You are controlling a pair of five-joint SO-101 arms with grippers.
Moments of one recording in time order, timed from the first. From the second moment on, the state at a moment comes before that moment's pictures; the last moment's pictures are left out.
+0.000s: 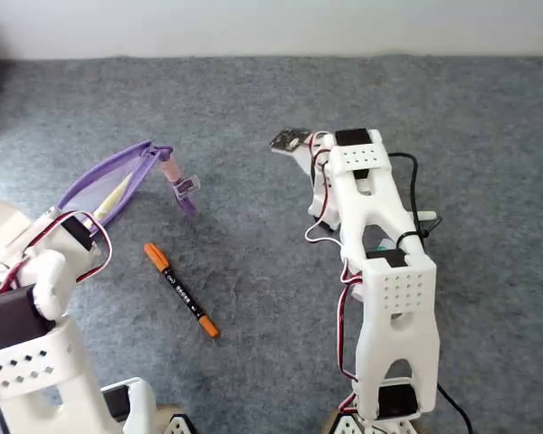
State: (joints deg) left arm -22.7 -49.8 27.5 83.8 30.2; right arm -9.8 45.6 -28.9 83.3 43.1
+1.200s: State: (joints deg) left arm -22.7 -49.8 27.5 83.8 30.2; right arm -23.2 -1.9 -27.8 100.2 17.4
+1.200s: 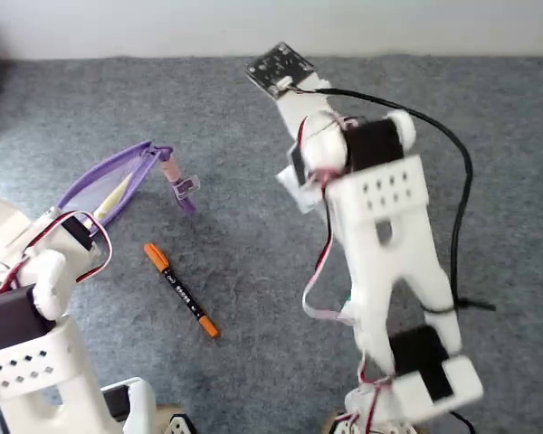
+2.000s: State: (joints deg) left arm -22.7 -49.8 27.5 83.8 30.2; right arm -52.0 -16.2 -23.3 51.3 -3.6
